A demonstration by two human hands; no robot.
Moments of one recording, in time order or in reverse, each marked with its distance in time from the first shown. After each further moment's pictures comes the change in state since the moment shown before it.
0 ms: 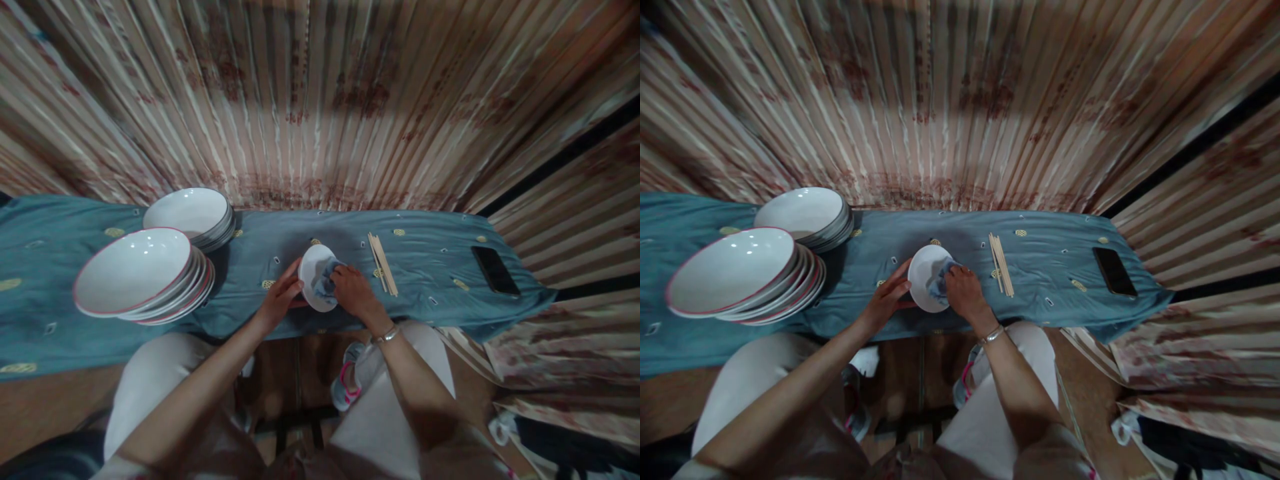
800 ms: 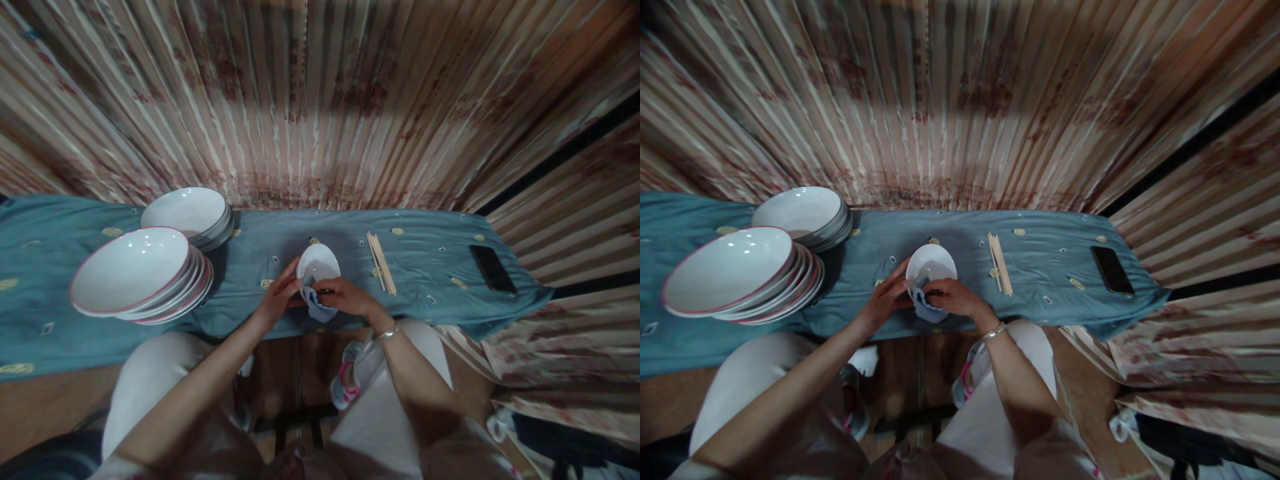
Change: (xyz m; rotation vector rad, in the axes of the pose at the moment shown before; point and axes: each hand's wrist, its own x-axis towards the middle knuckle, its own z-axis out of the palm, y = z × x) left_hand 0.005 -0.006 -0.003 -0.030 -0.024 -0.013; right_hand 0.005 0.007 0.011 1.018 -0.221 -0.304
